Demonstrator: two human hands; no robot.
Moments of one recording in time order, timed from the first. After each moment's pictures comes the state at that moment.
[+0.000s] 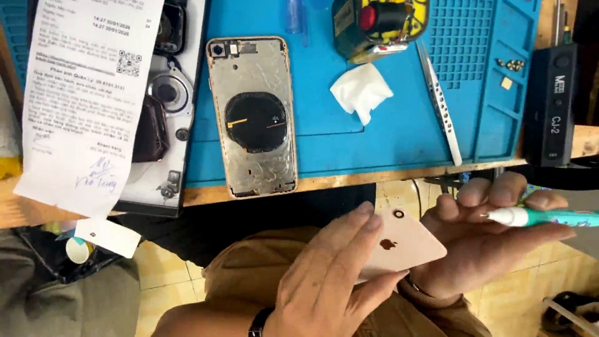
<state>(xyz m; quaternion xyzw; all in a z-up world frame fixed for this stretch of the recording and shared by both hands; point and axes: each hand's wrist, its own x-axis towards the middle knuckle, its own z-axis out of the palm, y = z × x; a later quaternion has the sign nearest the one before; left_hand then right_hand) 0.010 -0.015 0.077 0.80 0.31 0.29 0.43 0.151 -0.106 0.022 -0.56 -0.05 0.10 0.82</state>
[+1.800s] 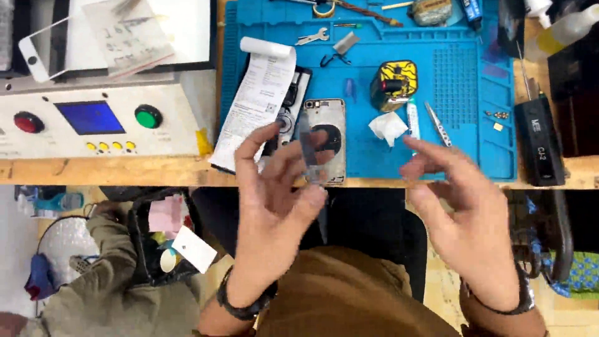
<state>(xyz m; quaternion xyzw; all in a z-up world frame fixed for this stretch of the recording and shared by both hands) -0.037 0.047 0.153 0.51 0.29 0.41 0.69 0.136 -0.044 0.152 -0.75 -0.50 0.18 0.39</state>
